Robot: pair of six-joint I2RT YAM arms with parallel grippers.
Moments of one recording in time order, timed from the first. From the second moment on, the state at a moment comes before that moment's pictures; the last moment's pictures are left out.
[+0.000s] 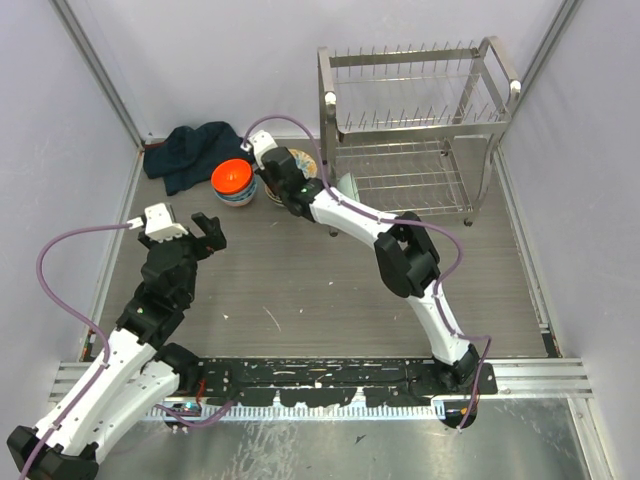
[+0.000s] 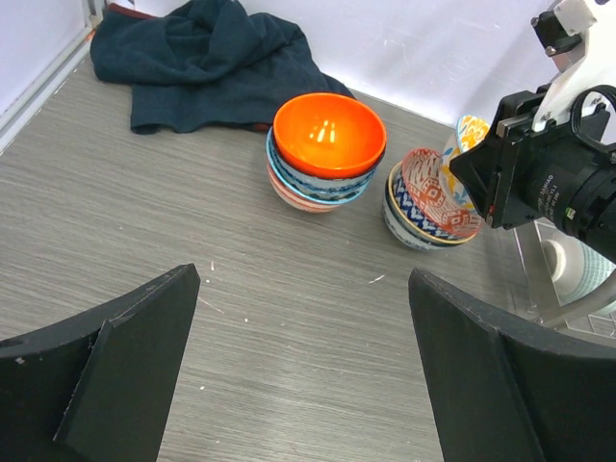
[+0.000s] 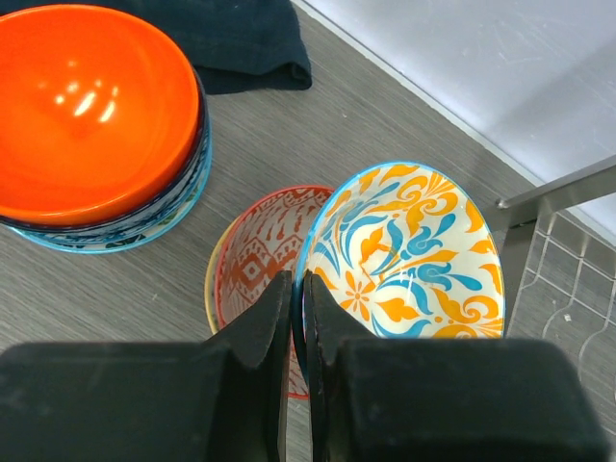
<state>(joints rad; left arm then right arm) -0.50 0.60 0.57 -0.09 -0.61 -0.37 0.80 2.26 1.95 -0.09 0.37 -0.16</state>
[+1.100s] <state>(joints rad) -0.50 0.59 0.55 -0.09 -0.62 -0.36 0.81 2.36 2.00 -0.08 0.28 -0.09</state>
